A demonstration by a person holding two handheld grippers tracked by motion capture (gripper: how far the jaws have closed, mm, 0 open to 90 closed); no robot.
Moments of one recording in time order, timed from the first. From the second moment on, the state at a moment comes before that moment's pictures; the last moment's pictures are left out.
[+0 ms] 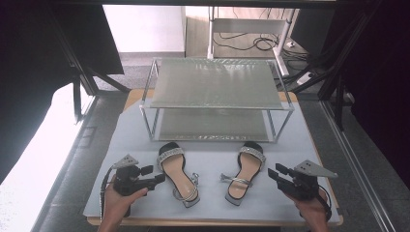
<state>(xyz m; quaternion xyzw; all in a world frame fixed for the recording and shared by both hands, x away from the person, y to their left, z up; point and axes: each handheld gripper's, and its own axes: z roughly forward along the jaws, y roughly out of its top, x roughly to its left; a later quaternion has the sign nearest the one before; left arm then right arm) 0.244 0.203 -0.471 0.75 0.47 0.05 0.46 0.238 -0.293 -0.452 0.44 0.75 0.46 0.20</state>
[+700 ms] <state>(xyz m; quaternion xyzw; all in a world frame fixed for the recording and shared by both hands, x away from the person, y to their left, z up) 0.243 0.199 -0.472 0.75 0.47 0.05 0.45 0.239 -0.239 -0.448 0.38 0.79 0.46 0.14</state>
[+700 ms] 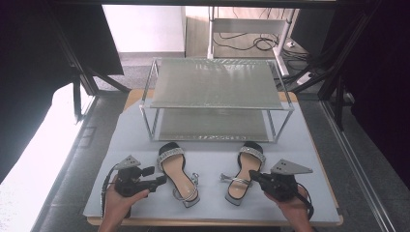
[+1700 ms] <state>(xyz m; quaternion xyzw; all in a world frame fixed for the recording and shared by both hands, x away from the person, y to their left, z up) 0.243 0.193 -0.474 0.76 0.47 0.04 0.44 0.232 -0.137 -0.472 0.28 0.86 0.43 0.07</state>
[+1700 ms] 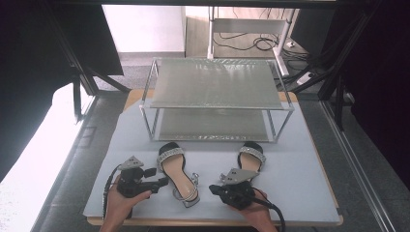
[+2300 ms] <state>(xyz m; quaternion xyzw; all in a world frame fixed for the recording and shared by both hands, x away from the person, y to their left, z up) 0.241 0.197 -0.471 0.76 0.47 0.05 0.45 0.227 -0.104 -0.484 0.25 0.88 0.40 0.06</state>
